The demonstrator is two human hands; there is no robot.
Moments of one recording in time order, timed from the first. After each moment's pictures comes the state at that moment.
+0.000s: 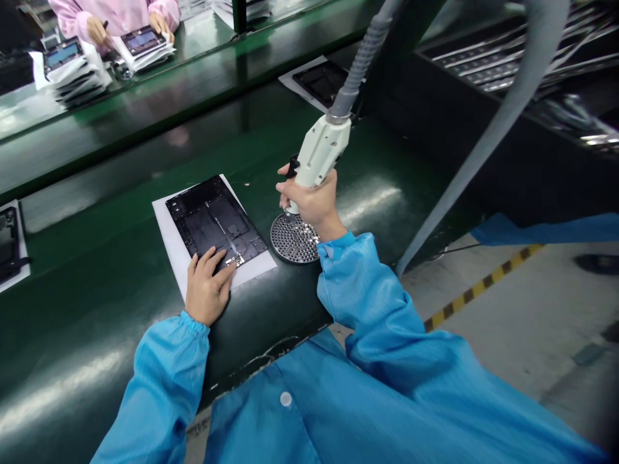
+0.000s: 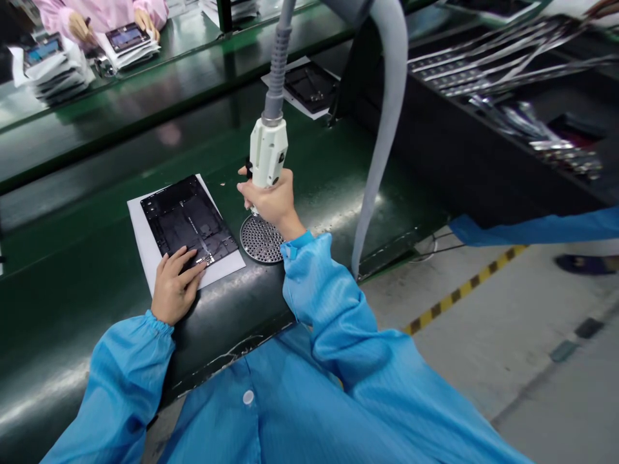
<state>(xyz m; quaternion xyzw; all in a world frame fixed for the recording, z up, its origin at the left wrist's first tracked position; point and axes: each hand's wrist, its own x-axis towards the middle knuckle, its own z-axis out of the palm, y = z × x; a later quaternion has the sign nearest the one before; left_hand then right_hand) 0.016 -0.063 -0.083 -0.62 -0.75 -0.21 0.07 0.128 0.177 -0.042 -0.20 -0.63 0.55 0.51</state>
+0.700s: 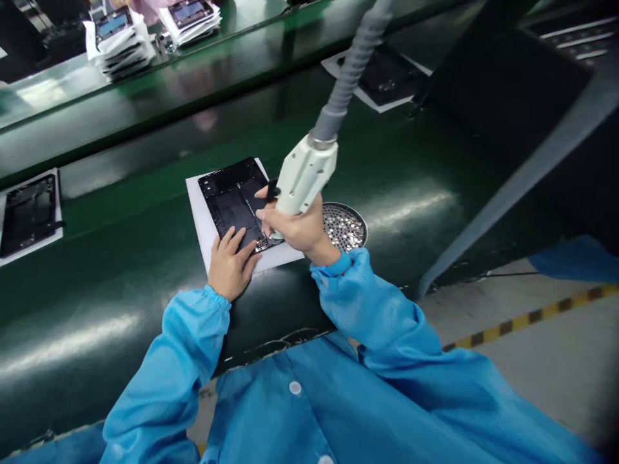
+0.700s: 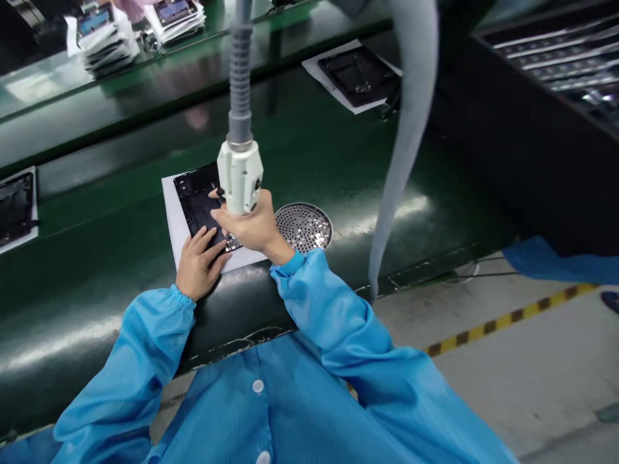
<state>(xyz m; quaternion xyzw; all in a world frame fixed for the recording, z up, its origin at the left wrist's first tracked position) 0.022 -0.059 -0.084 -0.57 -0.80 -0.20 0.04 0.104 0.084 -0.022 -0.15 -0.65 0.64 0.38</state>
